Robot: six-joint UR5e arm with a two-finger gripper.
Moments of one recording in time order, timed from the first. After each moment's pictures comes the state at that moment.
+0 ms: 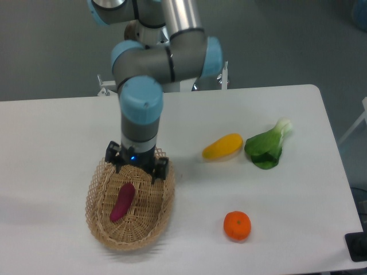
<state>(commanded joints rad) 2.15 -1.96 -1.71 -0.99 1.46 0.51</state>
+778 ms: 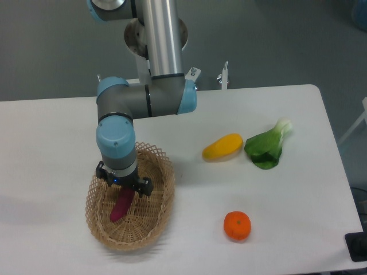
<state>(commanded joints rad) 2.11 -2.06 -1.73 -0.90 1.52 0.48</state>
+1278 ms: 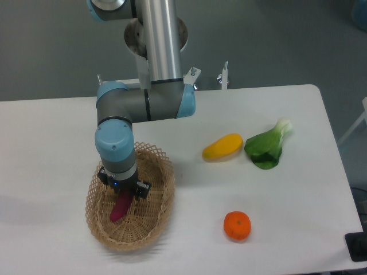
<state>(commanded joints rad) 2.11 -2.06 -1.73 -0.88 1.55 0.49</state>
